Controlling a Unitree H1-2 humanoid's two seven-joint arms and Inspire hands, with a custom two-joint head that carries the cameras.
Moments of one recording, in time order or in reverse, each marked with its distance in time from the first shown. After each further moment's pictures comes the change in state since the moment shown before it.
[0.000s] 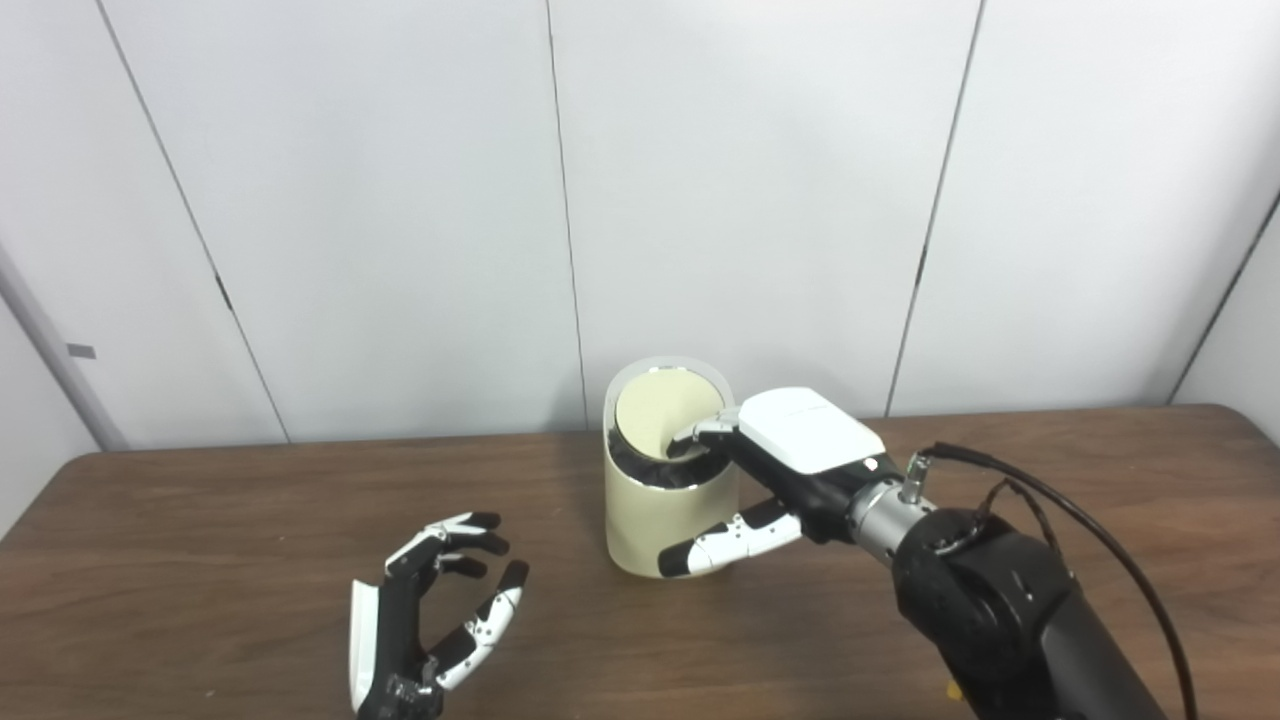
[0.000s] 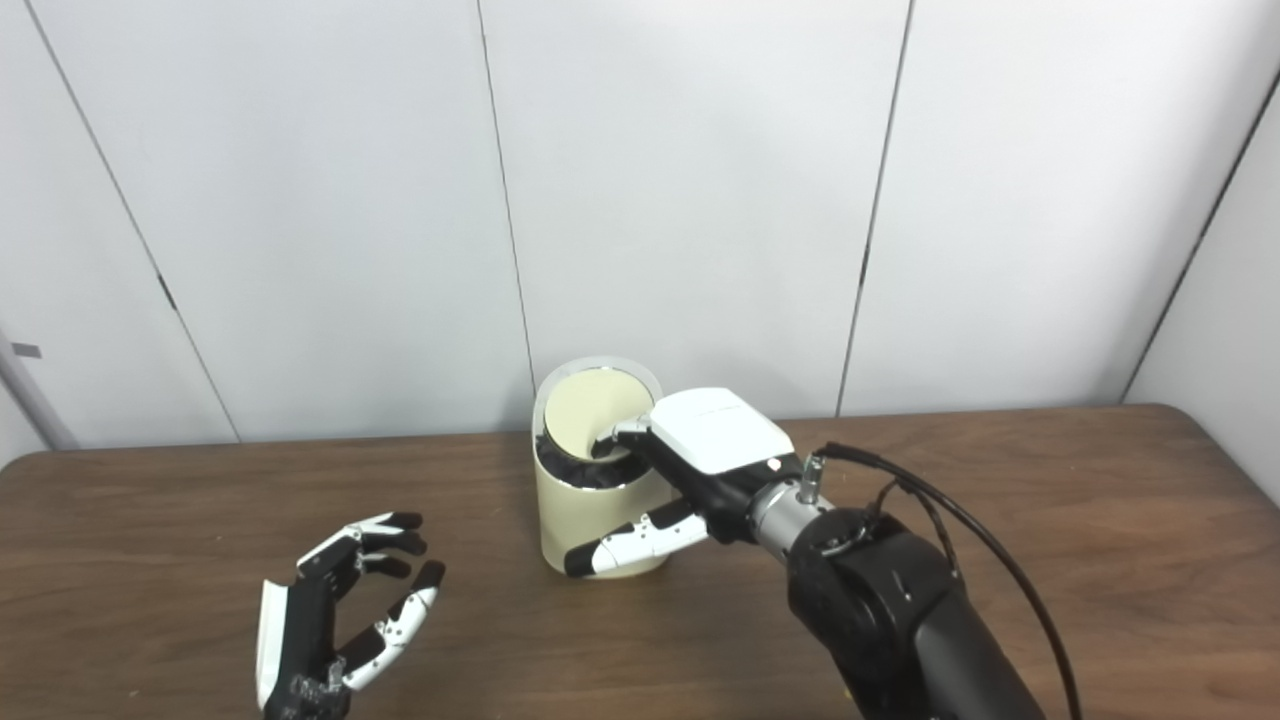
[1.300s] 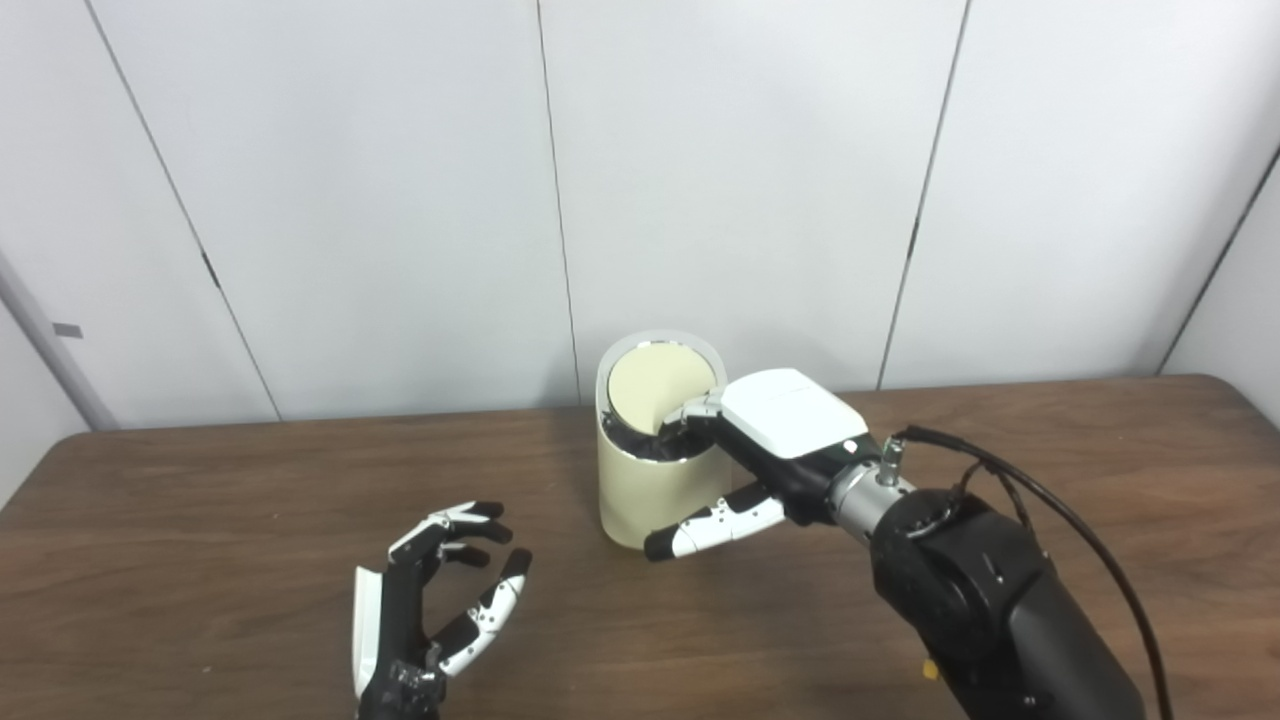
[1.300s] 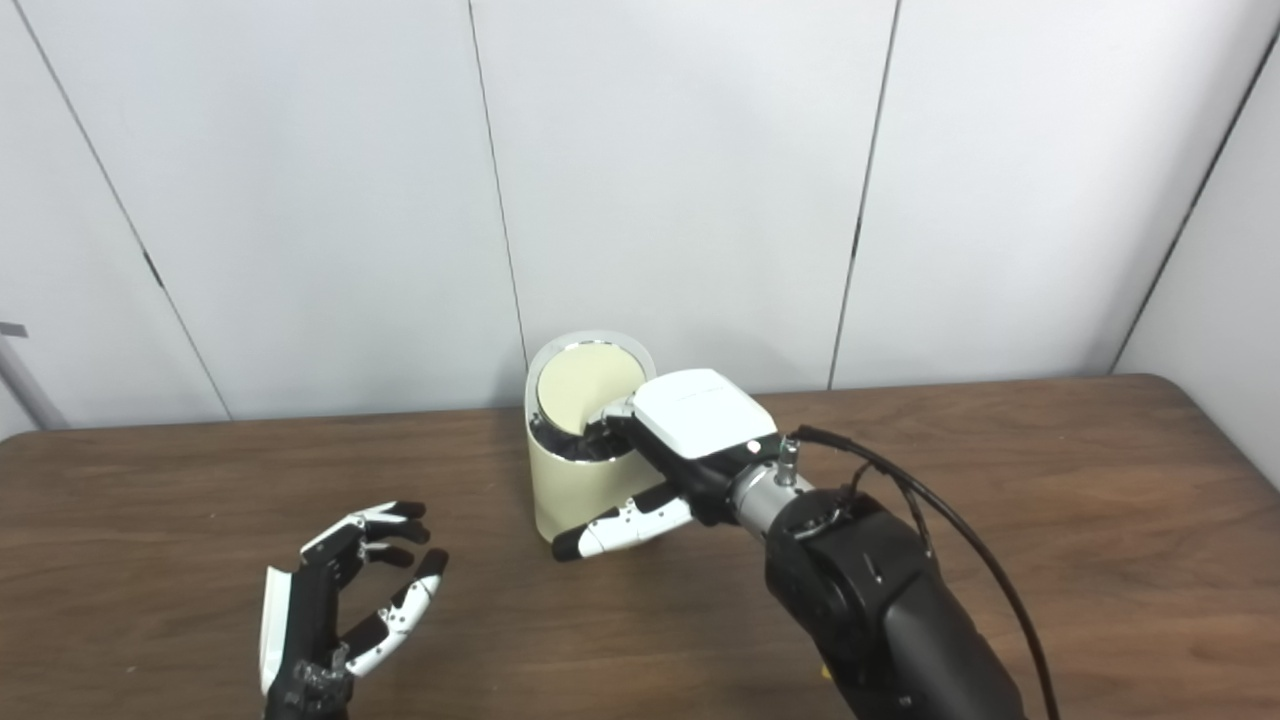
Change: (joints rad) left arm 0.026 -0.012 0.006 -0.030 0.025 0.034 -0.014; right arm 0.000 0.025 0.033 0.019 -0.074 0.005 0.021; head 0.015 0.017
